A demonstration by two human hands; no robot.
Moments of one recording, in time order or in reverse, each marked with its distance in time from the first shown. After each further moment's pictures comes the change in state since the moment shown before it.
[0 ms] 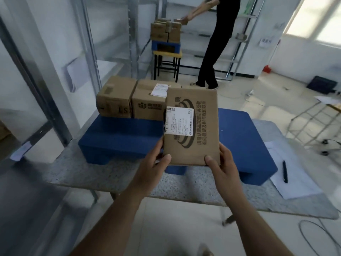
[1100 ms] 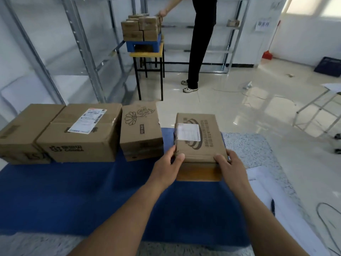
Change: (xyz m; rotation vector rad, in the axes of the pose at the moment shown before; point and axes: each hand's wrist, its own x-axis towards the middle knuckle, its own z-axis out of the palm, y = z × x) left_hand 0.302 0.002 0.222 0.251 -0.023 -0.211; right_hand 0.274 0.136 -0.190 -0.150 0.068 0.378
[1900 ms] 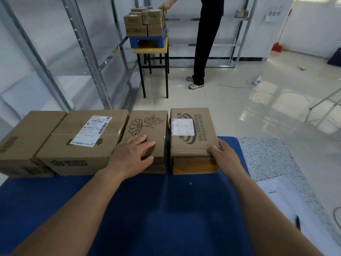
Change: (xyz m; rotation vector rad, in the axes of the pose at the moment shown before) left_hand 0.057 -0.021 -0.137 1.031 0.016 0.117; right_hand 0.071 -0.046 0.057 -0.077 -0.171 -0.002
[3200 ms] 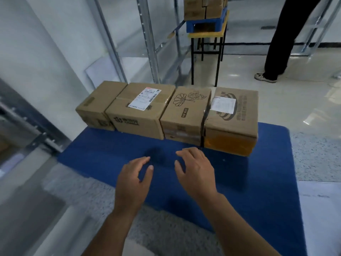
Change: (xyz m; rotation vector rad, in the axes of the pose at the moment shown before) left_hand -0.191 0.023 0.066 -0.501 0.563 -0.480; right_hand -0.128 0.001 0.121 -0.331 -0.027 -0.809
